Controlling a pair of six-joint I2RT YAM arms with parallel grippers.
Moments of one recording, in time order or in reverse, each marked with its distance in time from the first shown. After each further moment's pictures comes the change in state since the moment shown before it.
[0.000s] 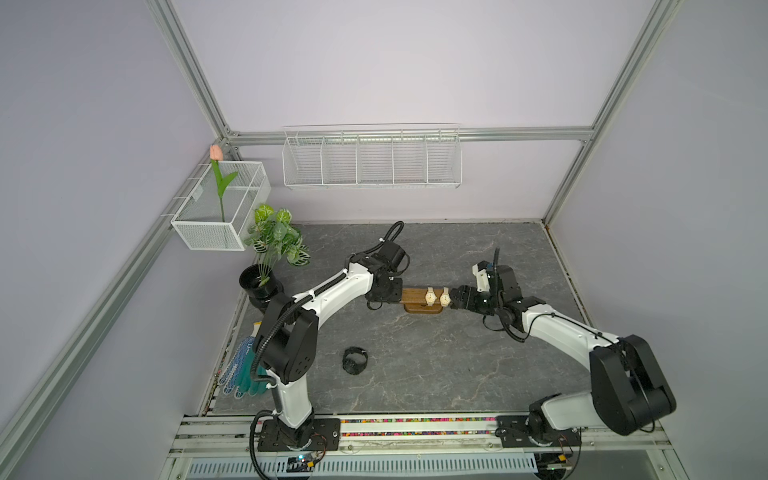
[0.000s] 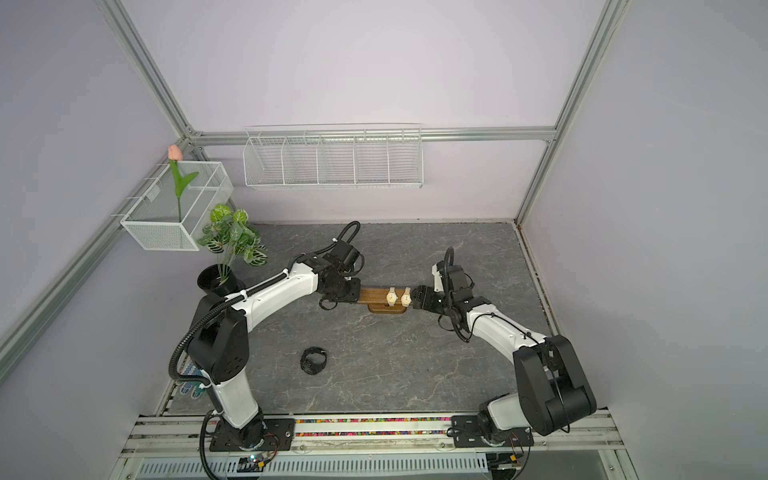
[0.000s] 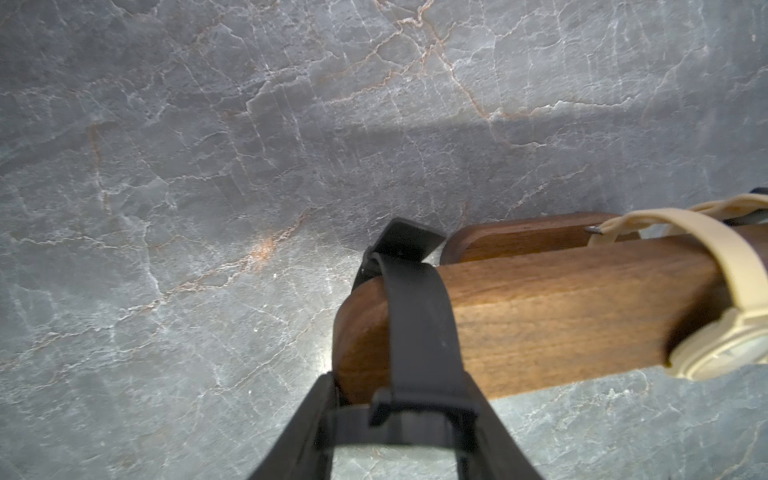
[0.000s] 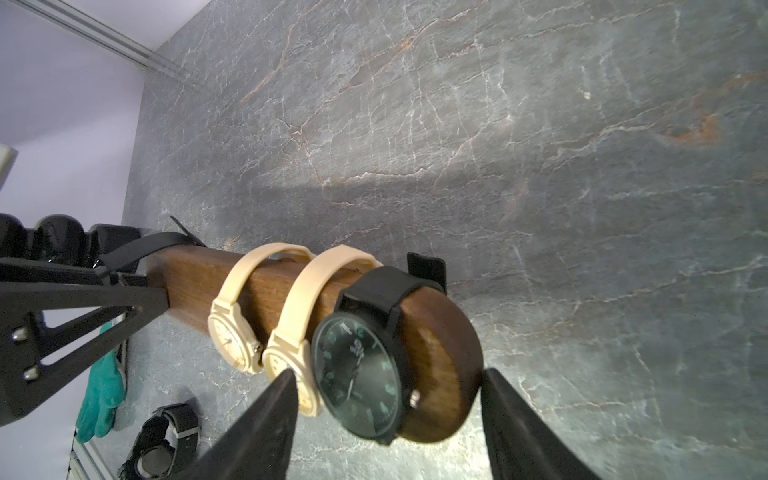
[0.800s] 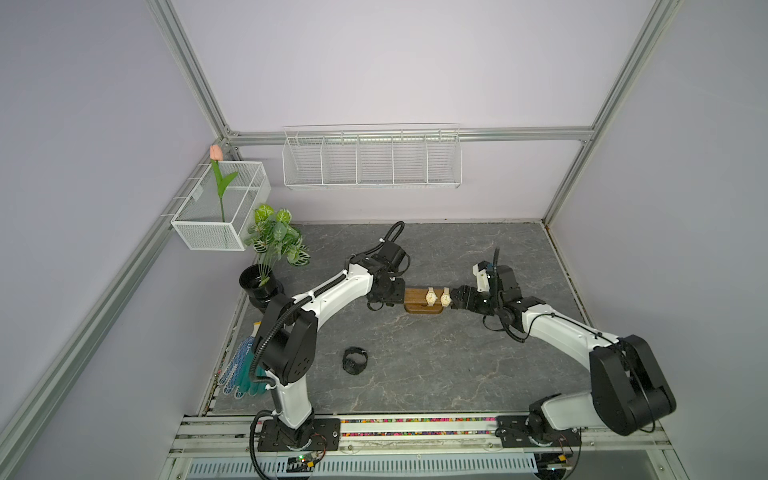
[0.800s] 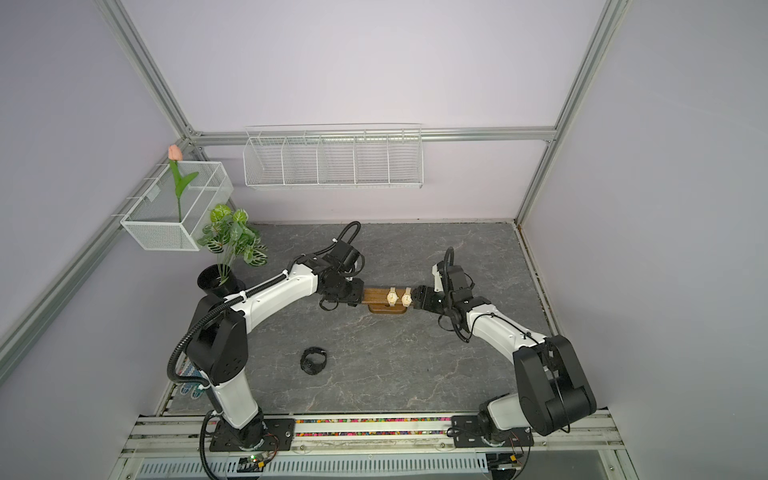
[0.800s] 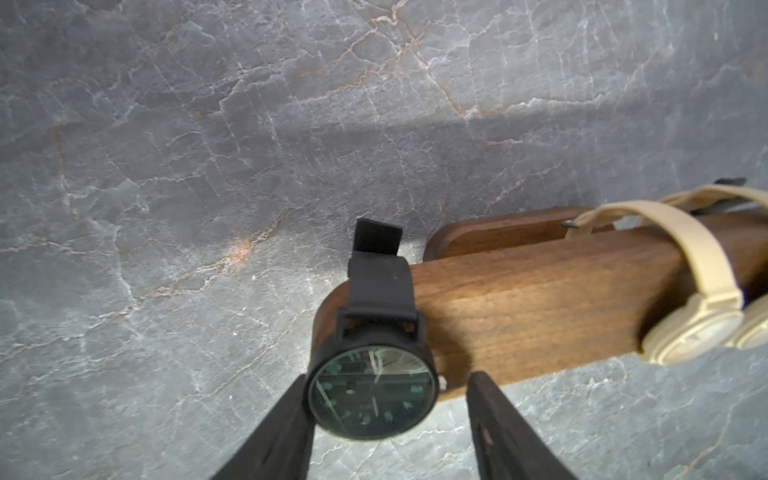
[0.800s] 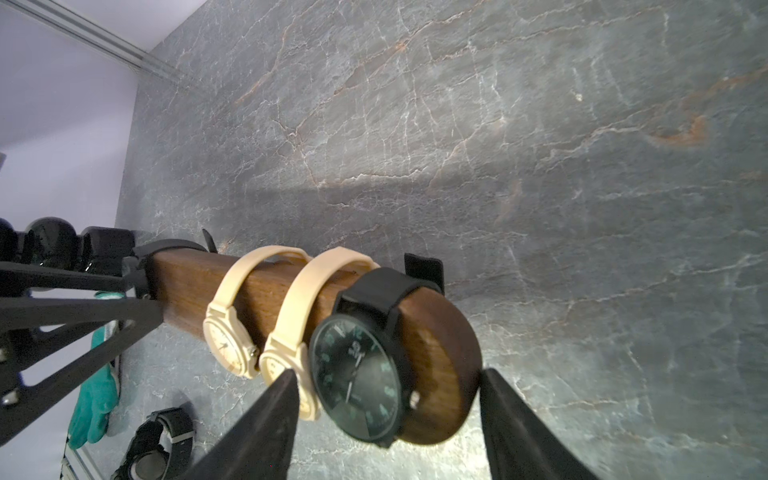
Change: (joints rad) left arm -0.006 -0.015 -0.016 0.025 0.032 0.004; right arm 0.002 0.000 0.000 -0.002 0.012 0.000
